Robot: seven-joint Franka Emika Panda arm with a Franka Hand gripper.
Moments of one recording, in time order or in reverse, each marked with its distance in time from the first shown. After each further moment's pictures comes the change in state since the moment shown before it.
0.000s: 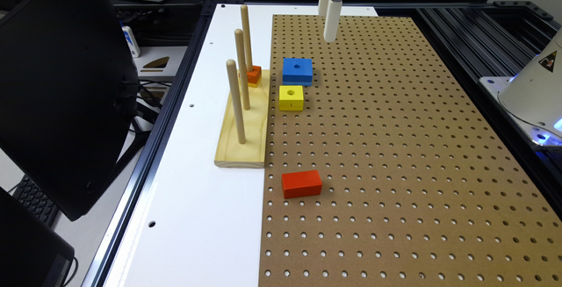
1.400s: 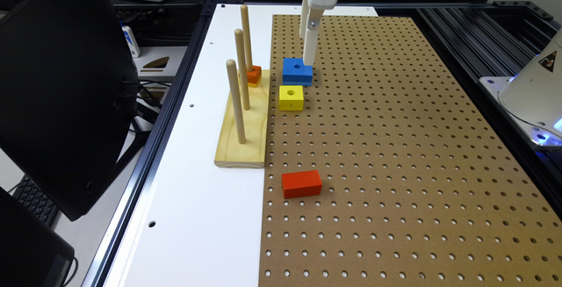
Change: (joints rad) arm 0.001 0.175 0.024 0.080 0.000 0.091 0.019
